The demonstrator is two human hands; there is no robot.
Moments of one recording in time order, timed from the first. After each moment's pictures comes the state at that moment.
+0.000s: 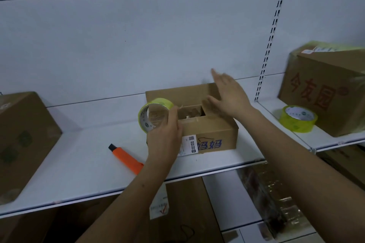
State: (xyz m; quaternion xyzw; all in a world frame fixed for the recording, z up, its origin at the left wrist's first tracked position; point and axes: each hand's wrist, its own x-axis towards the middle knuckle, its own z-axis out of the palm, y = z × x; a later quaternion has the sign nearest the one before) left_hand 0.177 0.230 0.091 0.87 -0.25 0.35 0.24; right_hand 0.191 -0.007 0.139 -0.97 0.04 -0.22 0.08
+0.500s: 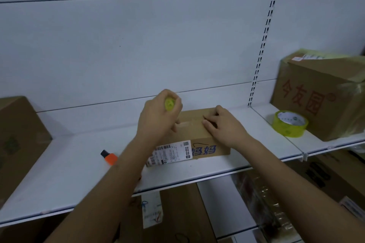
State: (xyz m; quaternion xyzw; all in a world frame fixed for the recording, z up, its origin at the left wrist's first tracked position) left_hand 0.179 0.228 0.175 0.83 -0.25 0.09 0.50; right_hand 0.145 0.014 0.099 -0.97 0.05 -0.15 0.17
